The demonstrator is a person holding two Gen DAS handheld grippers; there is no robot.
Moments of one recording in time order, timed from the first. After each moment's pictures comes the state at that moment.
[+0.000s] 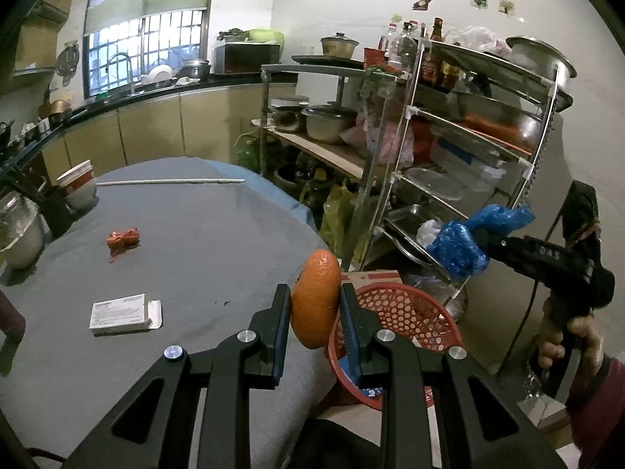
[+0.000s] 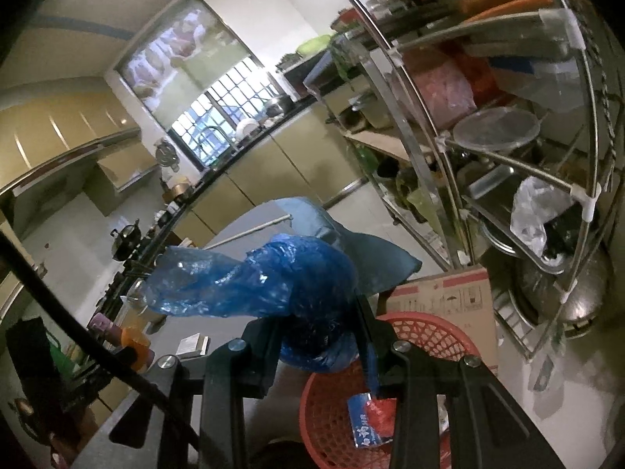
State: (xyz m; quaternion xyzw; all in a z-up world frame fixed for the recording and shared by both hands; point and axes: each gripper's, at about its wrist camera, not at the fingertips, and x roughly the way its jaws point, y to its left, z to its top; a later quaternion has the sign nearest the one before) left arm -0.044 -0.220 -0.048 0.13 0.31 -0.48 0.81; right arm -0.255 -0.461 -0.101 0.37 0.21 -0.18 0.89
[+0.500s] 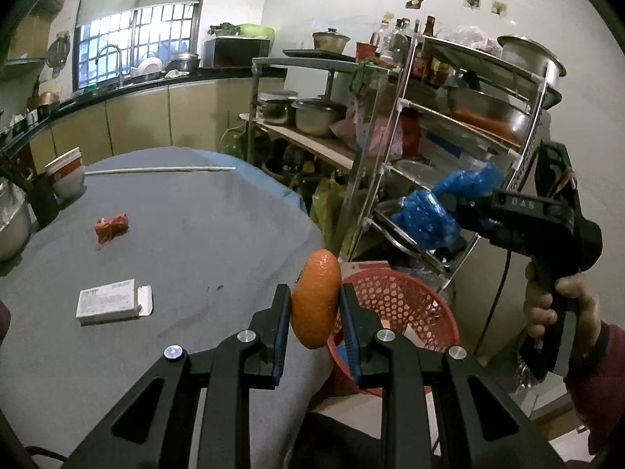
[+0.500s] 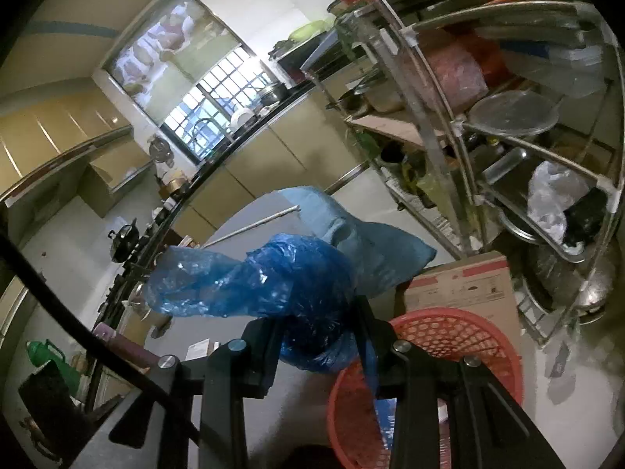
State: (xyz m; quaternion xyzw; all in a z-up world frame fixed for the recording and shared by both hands) left arm -0.041 -0.204 -0.066 0.12 0.33 -0.50 0.79; right arm -0.214 -0.451 -0.098 0.39 0.22 -0.17 0.88
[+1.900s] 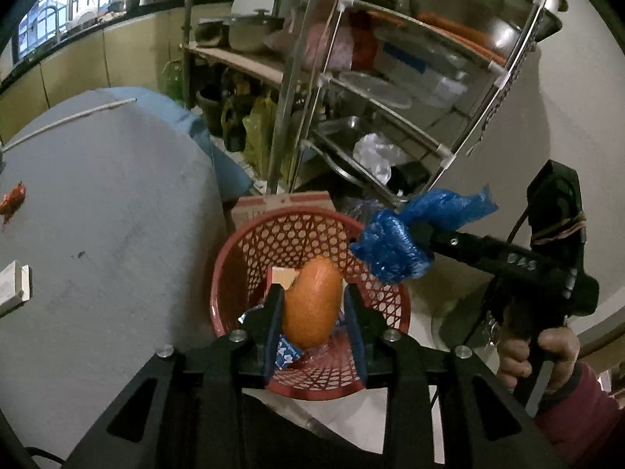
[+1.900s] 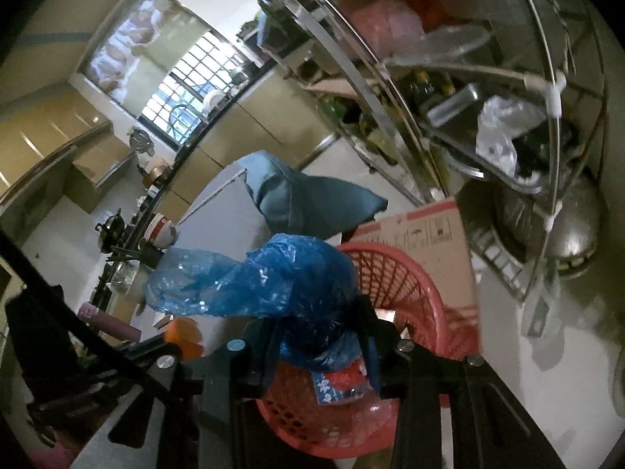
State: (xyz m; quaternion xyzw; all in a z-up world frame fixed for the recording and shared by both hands) left arm -0.094 -0.327 -0.128 0.19 0.44 -0.54 0.69; right arm -0.292 -0.485 -0.193 0.45 0.27 -0.17 0.84
